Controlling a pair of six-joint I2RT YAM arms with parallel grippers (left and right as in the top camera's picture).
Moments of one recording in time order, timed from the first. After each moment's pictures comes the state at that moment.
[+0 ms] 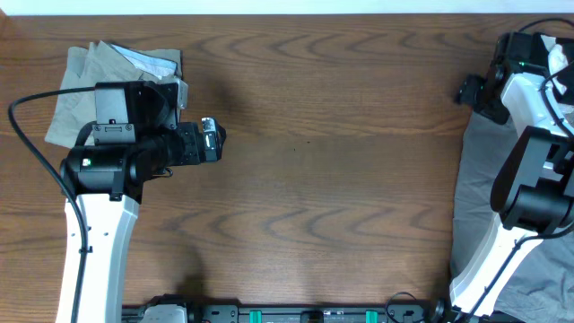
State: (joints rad) left arm 0.00 1.24 1.26 -1.00 0.34 -0.12; right arm -0.26 2.20 1.67 -0.70 0.09 0.29
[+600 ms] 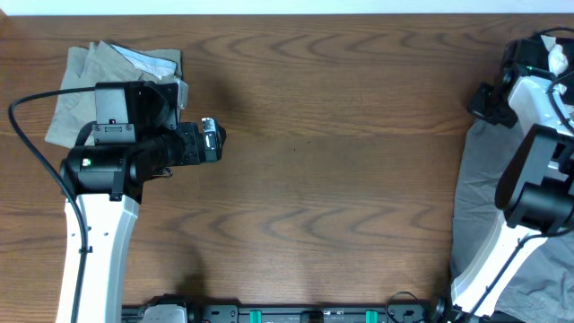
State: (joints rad) left arm 0.00 1.24 1.26 -1.00 0.34 -0.12; right arm -0.29 2.19 1.67 -0.73 0.12 0.27
